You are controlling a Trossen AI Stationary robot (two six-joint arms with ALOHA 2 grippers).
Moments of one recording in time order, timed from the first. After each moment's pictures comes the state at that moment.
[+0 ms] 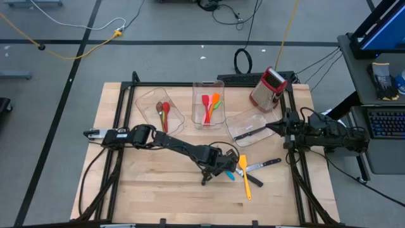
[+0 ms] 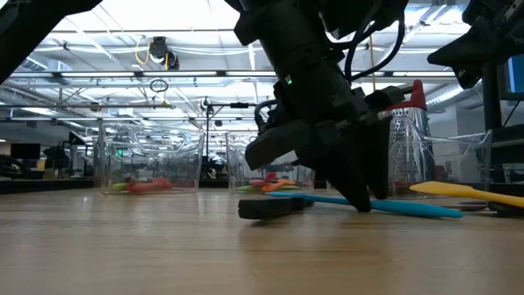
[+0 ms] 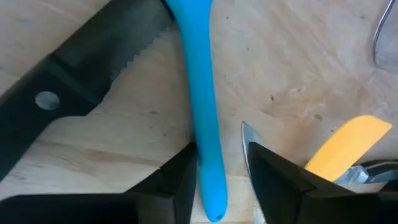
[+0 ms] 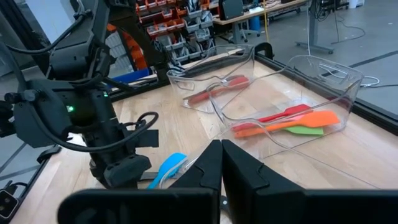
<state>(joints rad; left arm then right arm) -0.22 2.45 1.91 -0.63 -0.07 -2.31 -0.04 0.00 0.38 -0.55 0.13 0.27</state>
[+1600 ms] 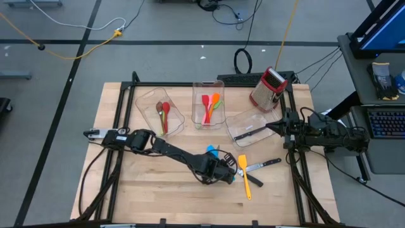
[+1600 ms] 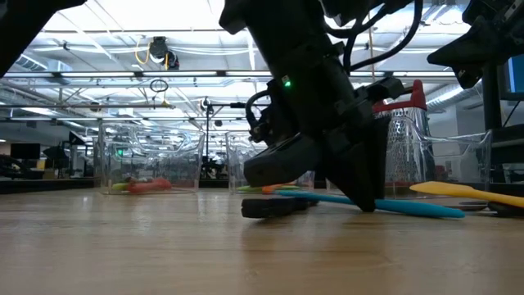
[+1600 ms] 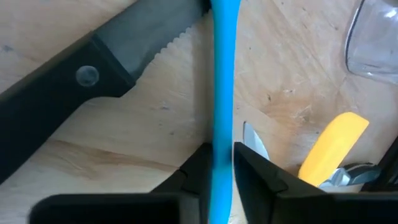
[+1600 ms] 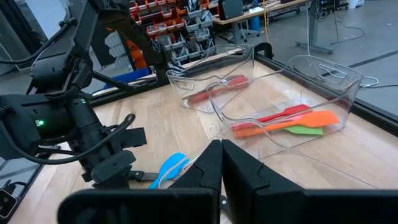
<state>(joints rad) -0.30 2.45 1.90 -0.63 -0.28 -2.39 -0.04 0.00 0.38 -0.55 0.13 0.27</state>
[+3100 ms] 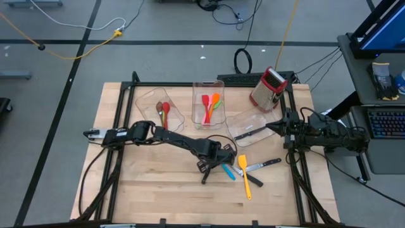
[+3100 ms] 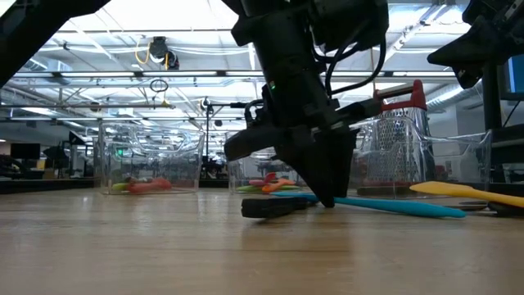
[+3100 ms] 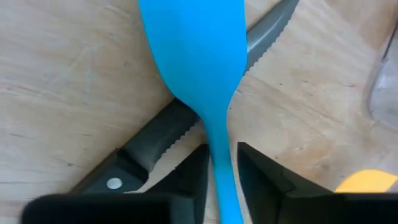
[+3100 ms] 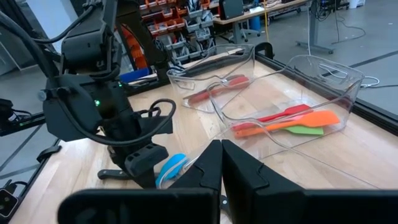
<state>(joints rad) -0.16 2.42 1.91 -0.81 -0.09 -2.19 -0.04 0.01 0.38 -0.55 0.13 0.27</state>
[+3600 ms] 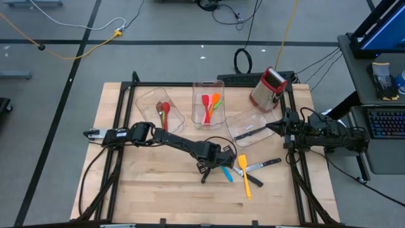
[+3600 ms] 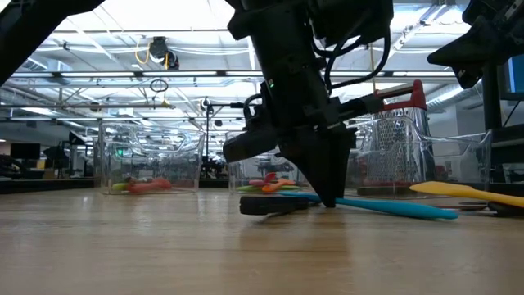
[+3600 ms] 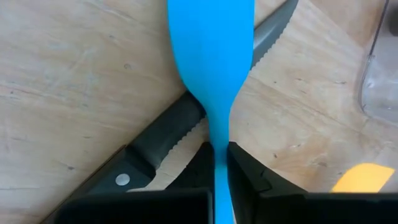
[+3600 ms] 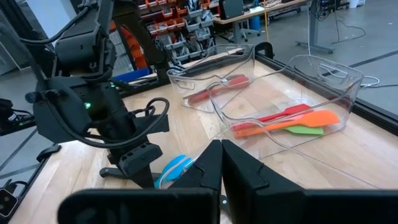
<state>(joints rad) -0.18 2.42 1.91 -0.80 -0.17 -2.18 -0.04 0.01 0.38 -0.55 0.13 0.27</state>
